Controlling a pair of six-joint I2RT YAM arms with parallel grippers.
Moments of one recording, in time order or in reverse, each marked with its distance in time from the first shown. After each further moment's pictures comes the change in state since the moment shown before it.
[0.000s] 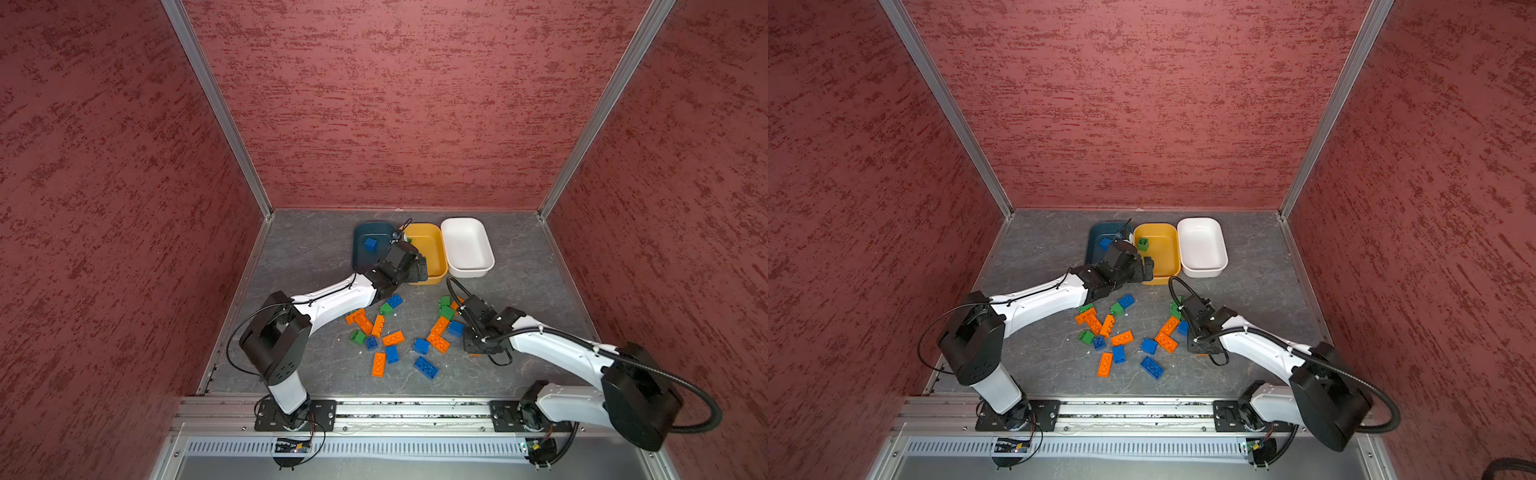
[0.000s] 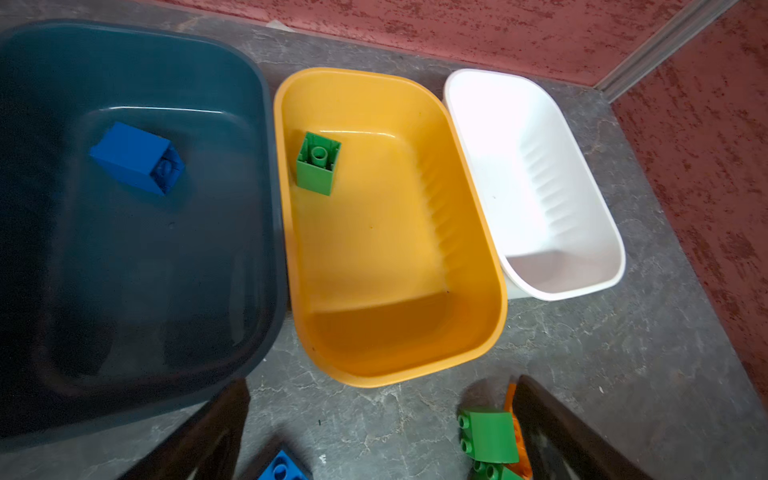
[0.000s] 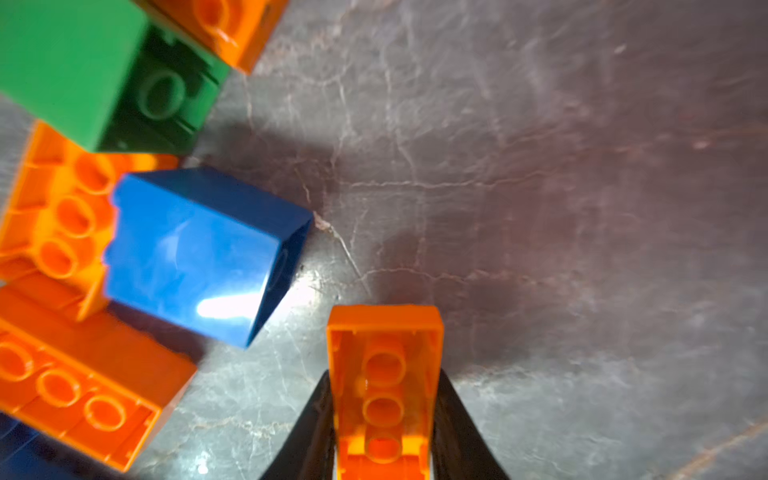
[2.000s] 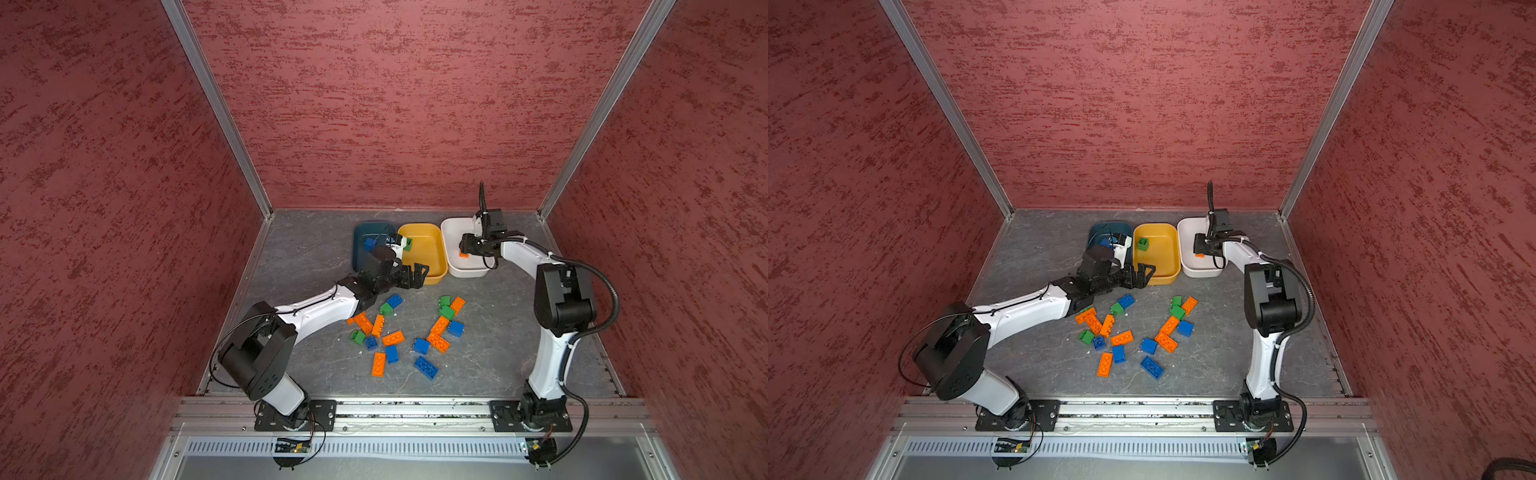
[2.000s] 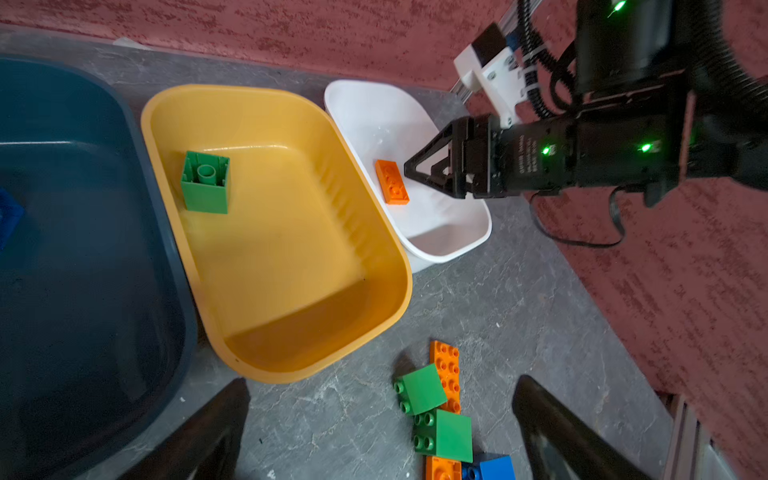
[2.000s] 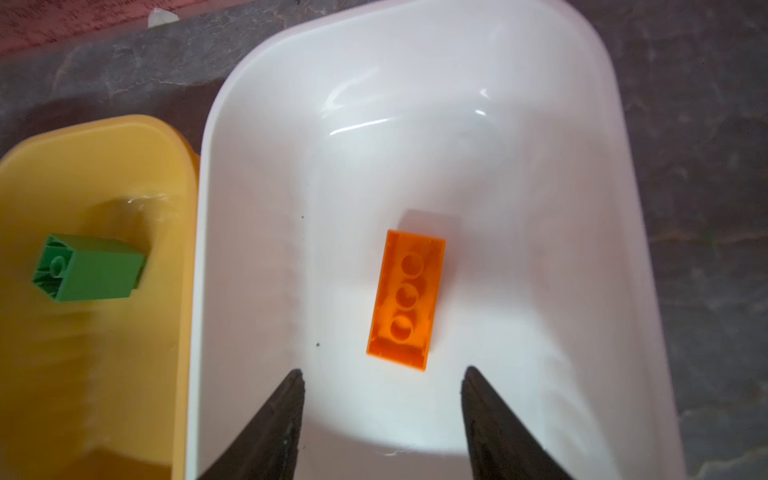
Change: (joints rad) left arm 0.063 -0.117 -0.208 0.285 0.316 0.116; right arm -0.552 0.729 0.798 0.374 -0.254 -0.473
